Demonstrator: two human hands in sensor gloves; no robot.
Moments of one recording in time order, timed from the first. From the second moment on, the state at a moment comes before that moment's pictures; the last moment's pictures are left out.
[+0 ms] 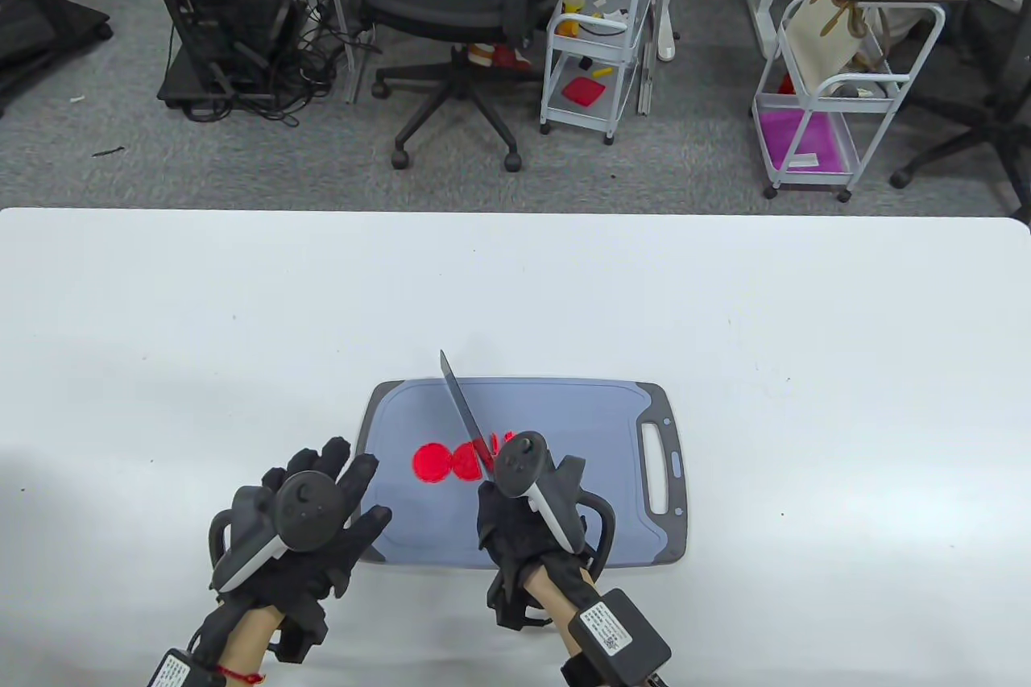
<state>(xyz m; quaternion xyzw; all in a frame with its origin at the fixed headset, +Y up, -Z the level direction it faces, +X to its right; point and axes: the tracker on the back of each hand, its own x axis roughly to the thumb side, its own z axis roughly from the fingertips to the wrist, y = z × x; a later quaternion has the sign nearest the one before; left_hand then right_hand) -0.253 -0.714 -0.248 -0.09 -0.07 0.12 0.99 0.005 -0.752 -0.287 -0.11 0.13 0.96 0.22</state>
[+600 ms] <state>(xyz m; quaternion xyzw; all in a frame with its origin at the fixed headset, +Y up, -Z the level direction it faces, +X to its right) -0.254 -0.717 -0.248 -0.10 -0.06 0.11 0.99 -0.020 -0.749 -0.290 -0.11 0.13 0.97 0.16</state>
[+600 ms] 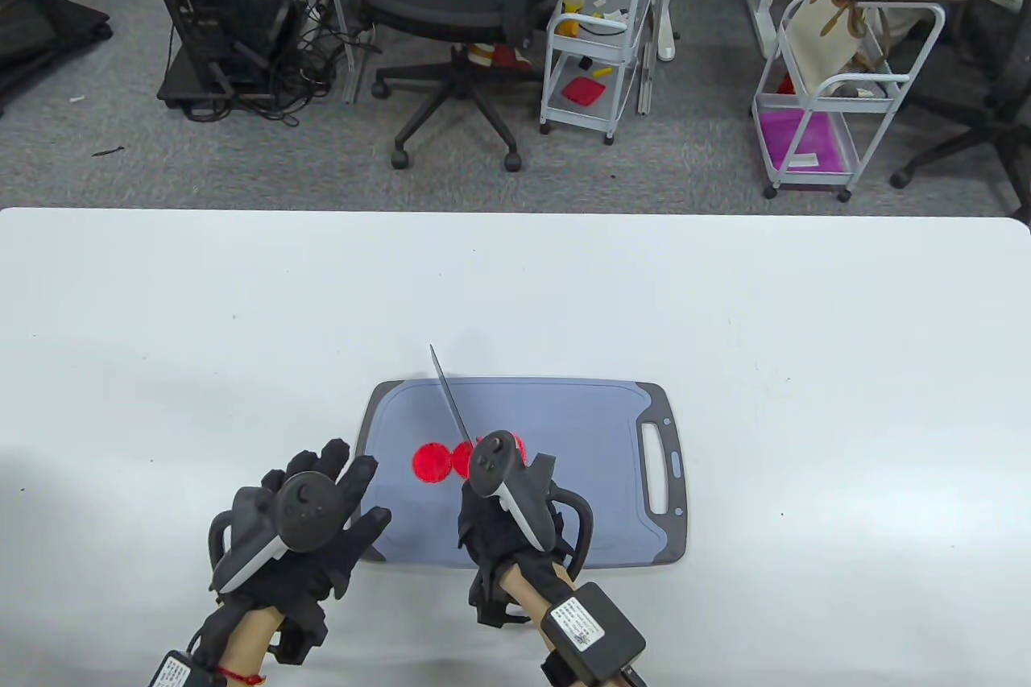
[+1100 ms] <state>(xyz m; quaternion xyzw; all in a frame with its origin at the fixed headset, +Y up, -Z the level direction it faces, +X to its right) -0.253 -0.718 -0.249 -0.10 -0.06 0.11 0.99 -0.001 -0.746 -0.293 -0.10 0.09 0.97 0.20</state>
